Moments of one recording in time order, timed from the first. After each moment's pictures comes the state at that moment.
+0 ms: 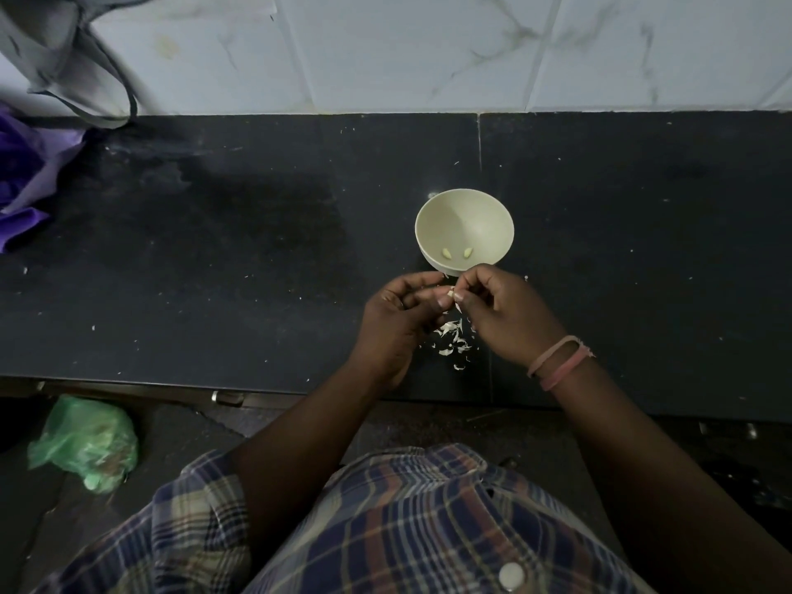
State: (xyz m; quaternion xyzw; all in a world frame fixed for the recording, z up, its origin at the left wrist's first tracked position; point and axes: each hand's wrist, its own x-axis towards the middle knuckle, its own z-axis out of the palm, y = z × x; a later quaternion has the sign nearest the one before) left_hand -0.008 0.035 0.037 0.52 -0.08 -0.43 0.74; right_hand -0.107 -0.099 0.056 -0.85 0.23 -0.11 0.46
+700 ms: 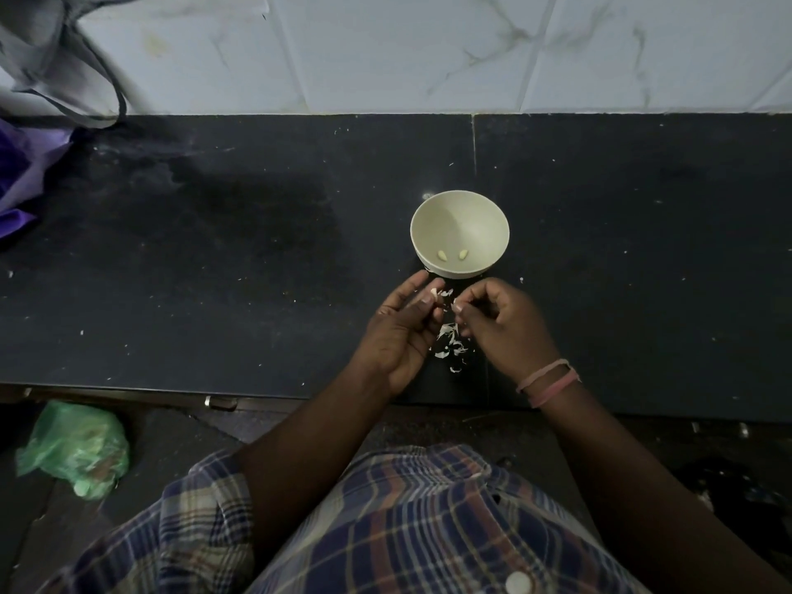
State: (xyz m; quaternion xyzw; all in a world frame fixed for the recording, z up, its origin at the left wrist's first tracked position) left_hand -0.010 0.026 0.030 0.36 0.09 -0.49 0.79; right_hand -0.116 -0.087 0.040 -0.76 0.30 -0.17 0.55
